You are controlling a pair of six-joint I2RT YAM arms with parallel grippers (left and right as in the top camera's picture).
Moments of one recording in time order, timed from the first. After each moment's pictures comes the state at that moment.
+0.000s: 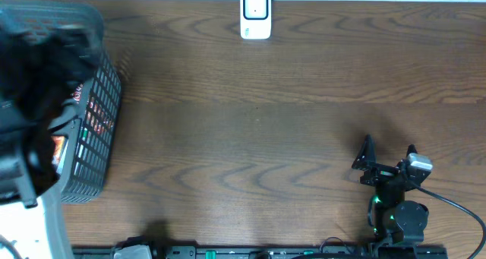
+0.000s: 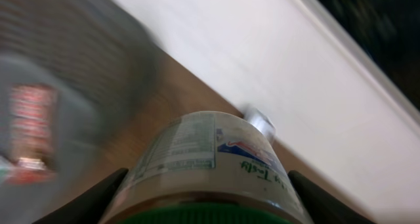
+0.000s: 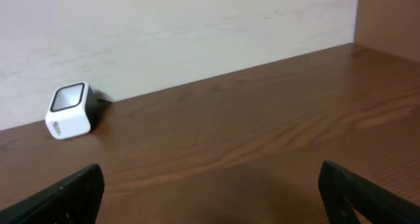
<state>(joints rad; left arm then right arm) 0.18 1.22 1.76 -1.05 0.20 -0.59 -0.01 0.01 0.01 -0.06 0.15 0.22</state>
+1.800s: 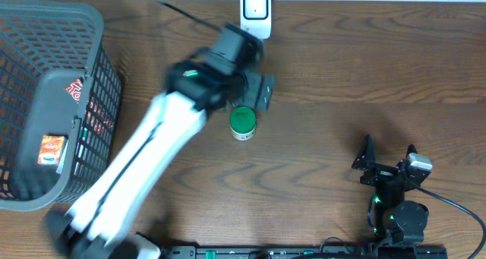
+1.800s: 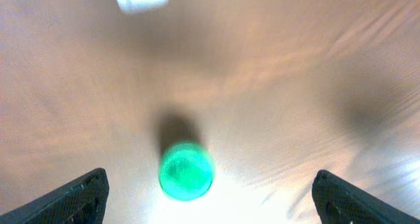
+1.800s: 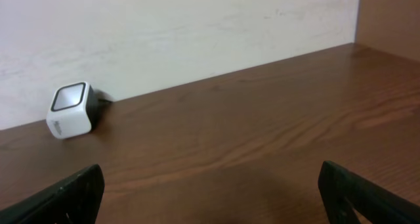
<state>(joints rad) -0.55 1.57 1.67 -0.98 0.06 -0.23 -0.01 0.01 0.01 -0.06 0.15 0.22</state>
